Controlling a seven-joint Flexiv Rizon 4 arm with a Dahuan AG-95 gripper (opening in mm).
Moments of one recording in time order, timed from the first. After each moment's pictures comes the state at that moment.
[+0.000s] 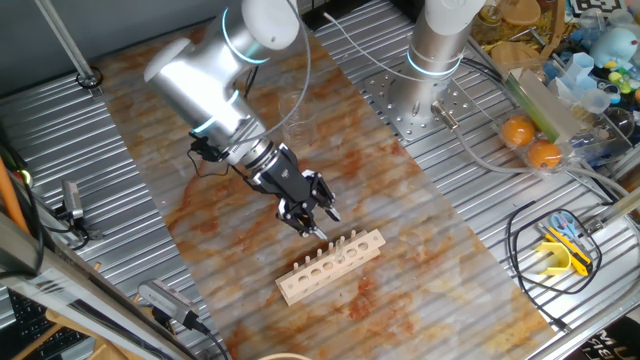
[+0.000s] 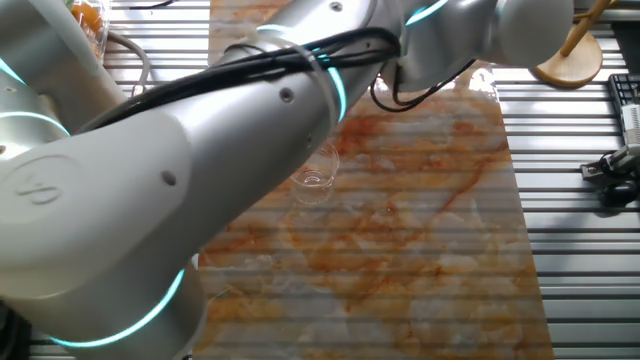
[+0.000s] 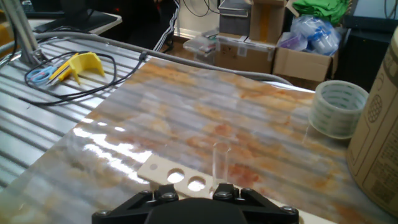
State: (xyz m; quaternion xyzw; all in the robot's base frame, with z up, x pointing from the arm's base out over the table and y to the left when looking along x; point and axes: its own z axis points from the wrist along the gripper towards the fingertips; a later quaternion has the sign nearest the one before) arm 0.435 0.265 0.137 -0.78 0.47 0.36 0.21
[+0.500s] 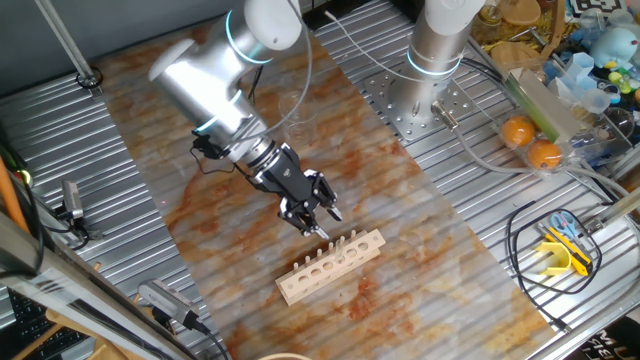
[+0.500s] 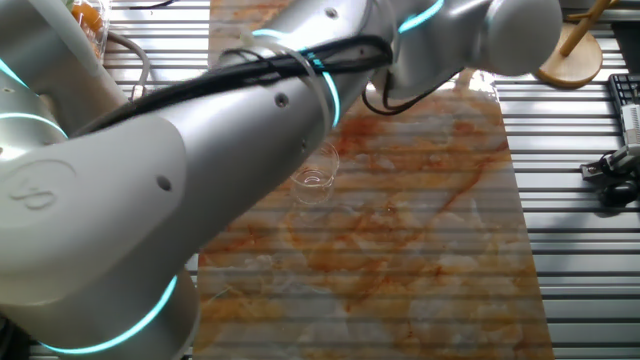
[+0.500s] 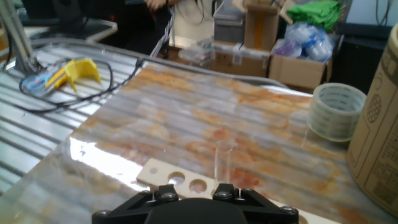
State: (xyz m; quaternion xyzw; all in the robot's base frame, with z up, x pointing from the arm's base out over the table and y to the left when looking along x) arm 0.435 0.267 0.140 -0.76 0.47 0.38 0.22
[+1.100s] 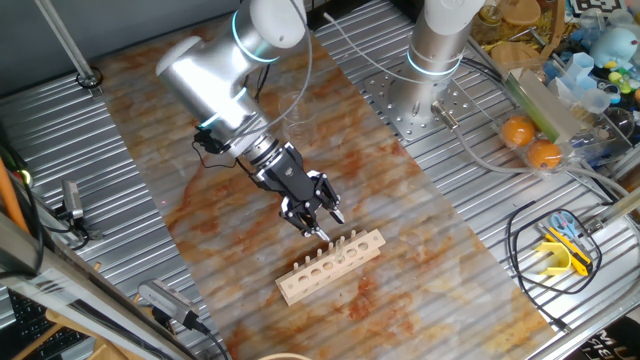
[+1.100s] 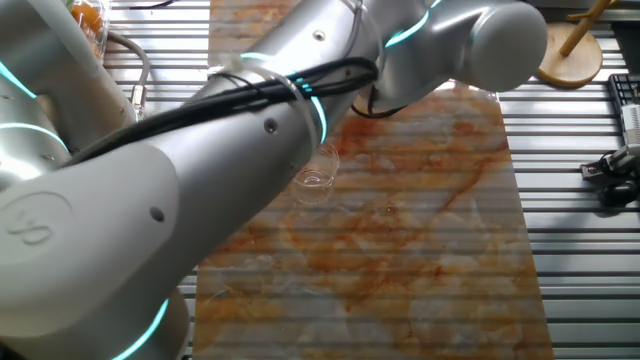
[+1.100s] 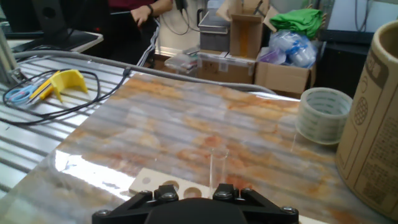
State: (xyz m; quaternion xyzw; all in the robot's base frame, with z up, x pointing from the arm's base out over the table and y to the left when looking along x) arm 0.436 0.275 0.143 -0.74 0.49 0.38 0.25
